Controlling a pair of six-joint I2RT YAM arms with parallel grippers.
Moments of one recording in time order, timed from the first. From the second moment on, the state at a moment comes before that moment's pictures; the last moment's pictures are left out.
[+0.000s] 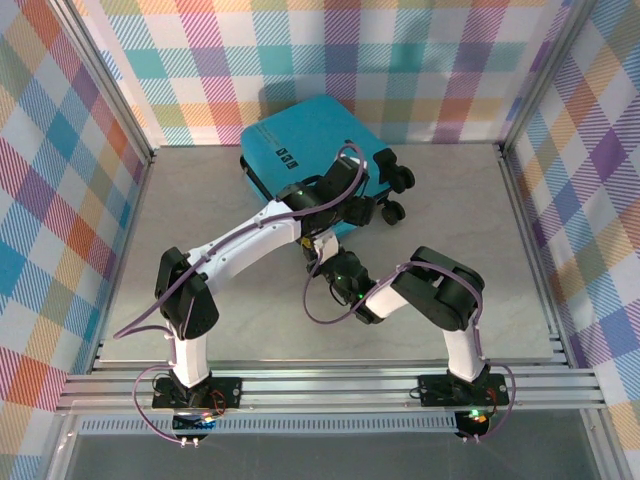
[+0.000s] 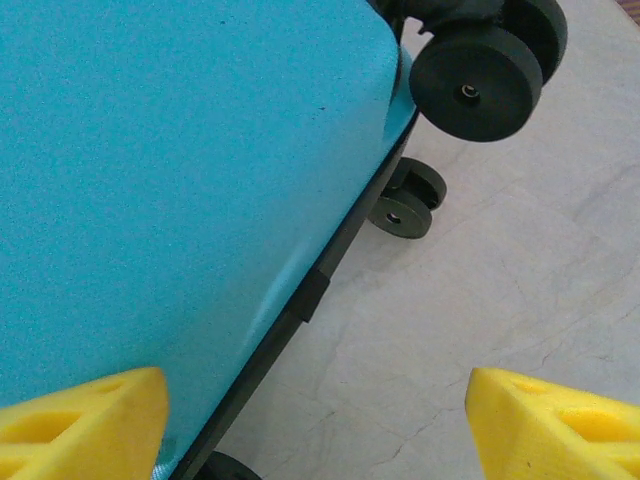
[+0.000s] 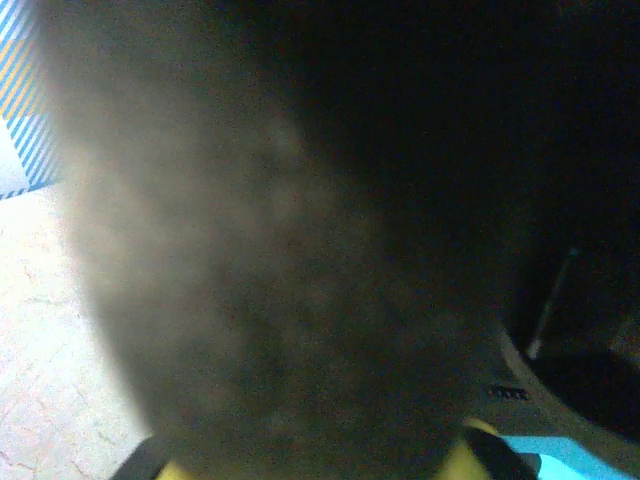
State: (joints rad) left arm -0.83 1.87 1.81 -0.71 -0.28 -0.32; right arm 0.92 1.98 0.73 1.20 0.31 0.02
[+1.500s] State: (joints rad) left arm -0.79 1.83 1.67 -0.51 -0.23 -0.39; right arm 0.84 1.84 0.67 1.00 0.35 0.14
